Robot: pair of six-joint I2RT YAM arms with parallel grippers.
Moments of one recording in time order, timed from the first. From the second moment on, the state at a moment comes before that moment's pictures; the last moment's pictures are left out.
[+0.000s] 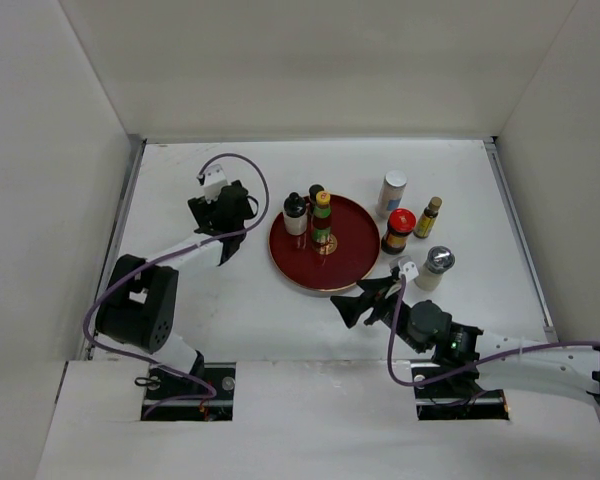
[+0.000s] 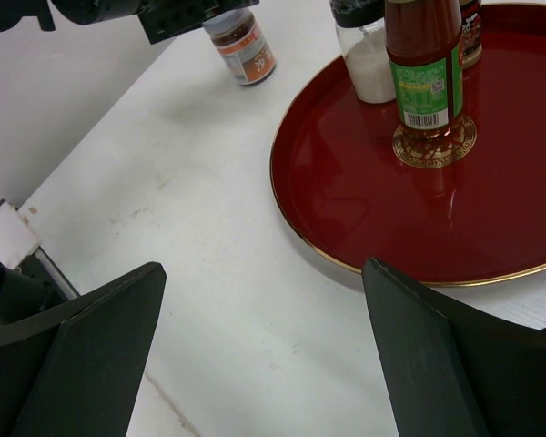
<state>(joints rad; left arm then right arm) -0.36 1.54 0.82 0.20 -0.68 -0.45 1.20 0.73 0.21 0.46 0.49 0.45</state>
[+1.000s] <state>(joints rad) -0.81 1.14 0.64 0.21 -0.71 -0.43 1.21 0.68 0.21 0.46 0.49 0.44</state>
